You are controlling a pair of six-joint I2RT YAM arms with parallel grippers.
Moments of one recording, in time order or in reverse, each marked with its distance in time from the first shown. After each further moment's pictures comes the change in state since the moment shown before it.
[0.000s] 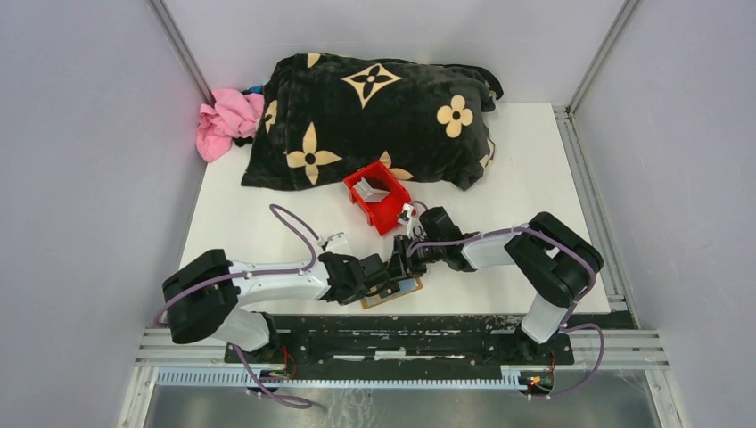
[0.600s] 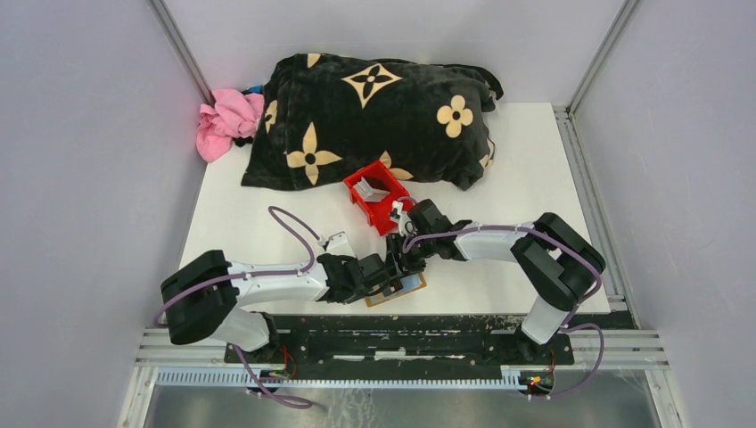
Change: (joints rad) left arm 0.000 -0.013 -0.014 0.066 -0.004 0.000; right arm 0.040 -0.034 0.168 -0.370 0.098 -0.168
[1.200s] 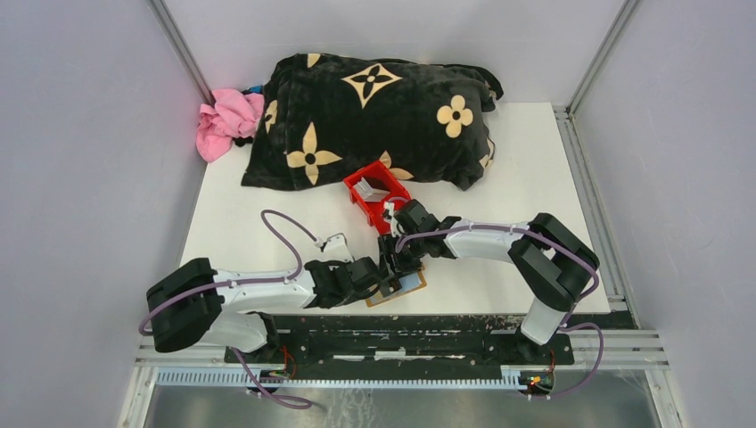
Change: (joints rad) left arm 0.000 -0.096 -0.105 0.134 0.000 0.074; right arm 0.072 0.025 0.111 -0.168 0.131 0.013
